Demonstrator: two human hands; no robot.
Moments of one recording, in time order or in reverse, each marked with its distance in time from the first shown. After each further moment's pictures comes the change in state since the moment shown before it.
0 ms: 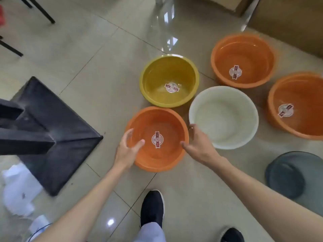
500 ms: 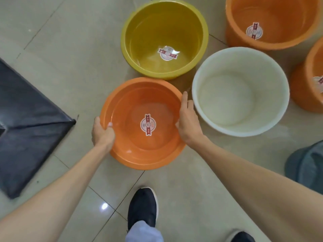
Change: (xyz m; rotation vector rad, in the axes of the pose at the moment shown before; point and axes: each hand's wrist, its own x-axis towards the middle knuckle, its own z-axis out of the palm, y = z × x) left_hand 0.130 -0.124 0.030 0.221 0.335 -0.236; right_hand 0.105 0.054 0.110 -0.234 0.125 -0.006
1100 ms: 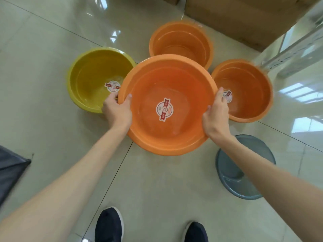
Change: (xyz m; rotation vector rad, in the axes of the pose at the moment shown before) left_hand -0.174 0.256 0.058 -0.338 -0.150 0.428; right_hand -0.055 0.111 -0.247 0.166 0.412 0.378
